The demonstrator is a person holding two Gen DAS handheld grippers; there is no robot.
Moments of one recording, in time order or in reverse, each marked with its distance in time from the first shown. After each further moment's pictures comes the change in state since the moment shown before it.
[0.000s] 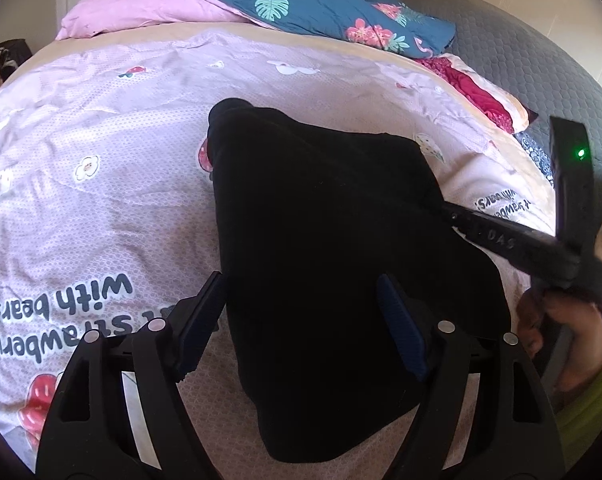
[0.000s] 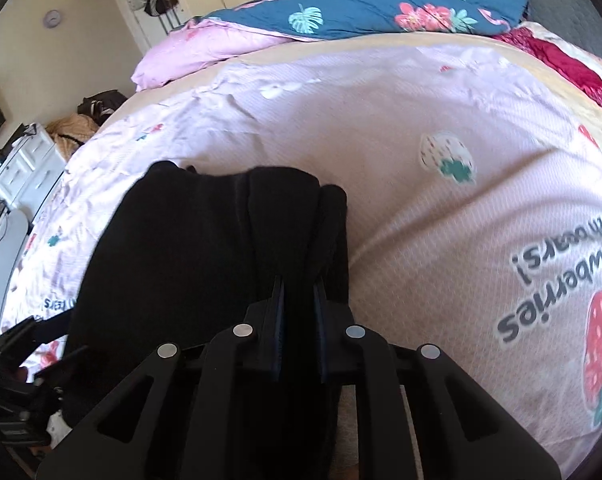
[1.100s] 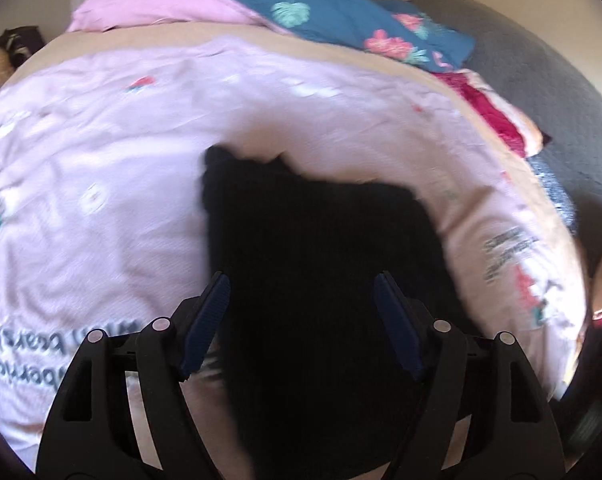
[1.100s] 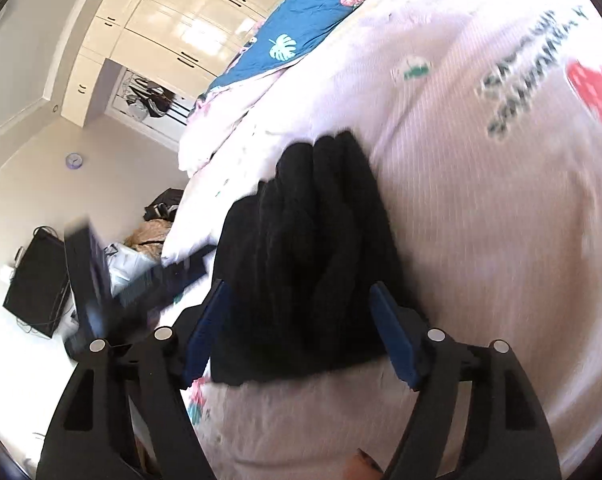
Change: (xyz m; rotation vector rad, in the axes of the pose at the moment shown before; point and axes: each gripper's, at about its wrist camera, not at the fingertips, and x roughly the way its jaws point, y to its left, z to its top) left arm -0.004 0.014 0.035 -0.071 0.004 0.036; right arm -0.076 -0.023 -0.066 0.457 -0.087 0.382
